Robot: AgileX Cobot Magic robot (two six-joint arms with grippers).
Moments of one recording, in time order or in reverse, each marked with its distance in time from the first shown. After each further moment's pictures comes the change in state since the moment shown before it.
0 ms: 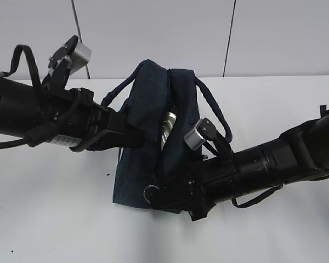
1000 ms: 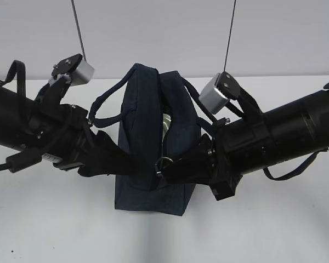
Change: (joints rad) left arm 0.038 -0.001 0.000 0.266 0.106 0.009; right arm 0.000 -0.349 0.000 -0.284 -0.088 0.306
